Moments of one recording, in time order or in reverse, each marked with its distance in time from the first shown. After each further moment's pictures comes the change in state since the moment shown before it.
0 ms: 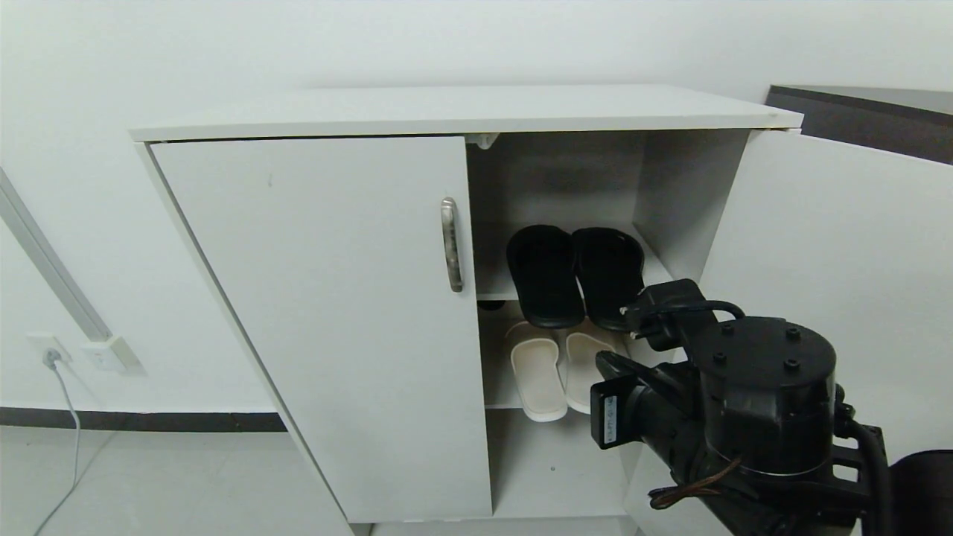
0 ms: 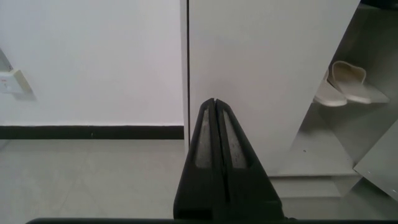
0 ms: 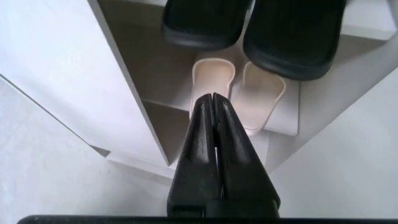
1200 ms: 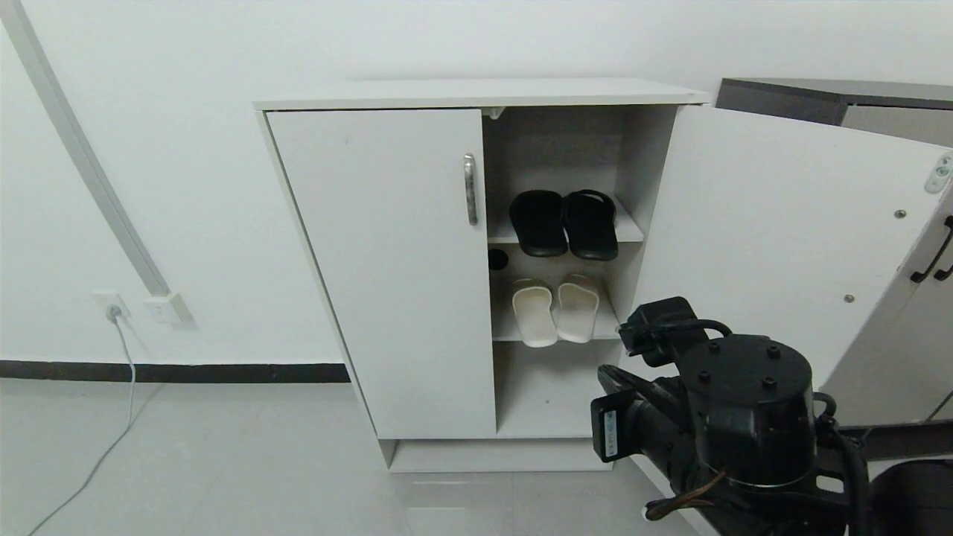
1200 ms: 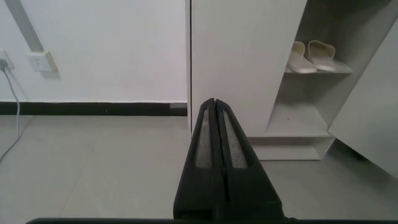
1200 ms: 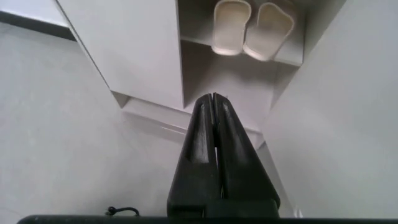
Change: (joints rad) left arm 0.000 0.000 0.002 0.000 0.001 0.001; right arm -0.010 0.021 0.037 -0.018 0.001 -0.005
